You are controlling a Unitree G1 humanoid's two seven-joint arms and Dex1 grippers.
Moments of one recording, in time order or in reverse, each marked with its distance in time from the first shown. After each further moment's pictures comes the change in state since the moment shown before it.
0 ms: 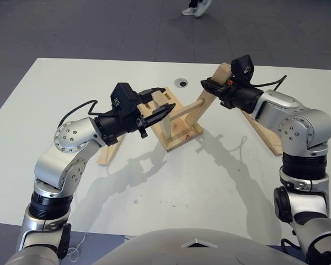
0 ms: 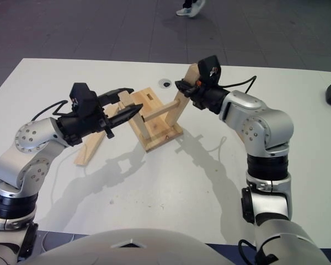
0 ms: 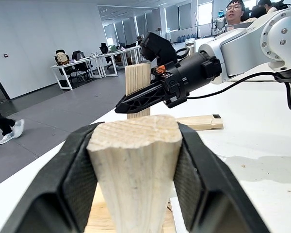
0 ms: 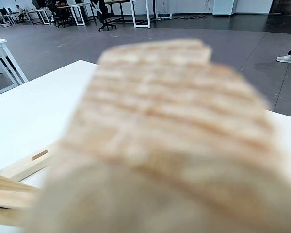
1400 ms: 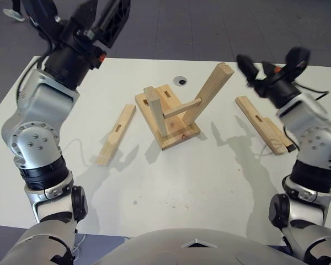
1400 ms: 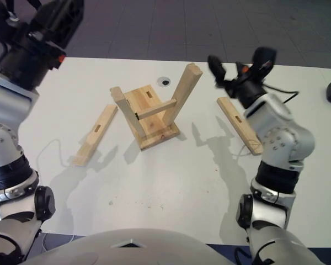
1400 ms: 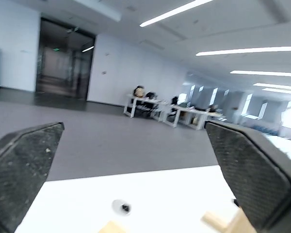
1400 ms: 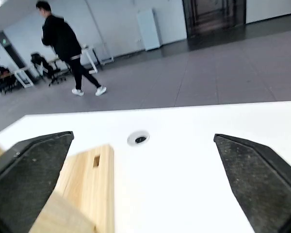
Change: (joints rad) left arm -0.210 -0.125 0.289 0.129 -0.270 0.188 0.599; right arm 0.217 0.097 -0.157 -0.080 0.077 -0.171 -0.237
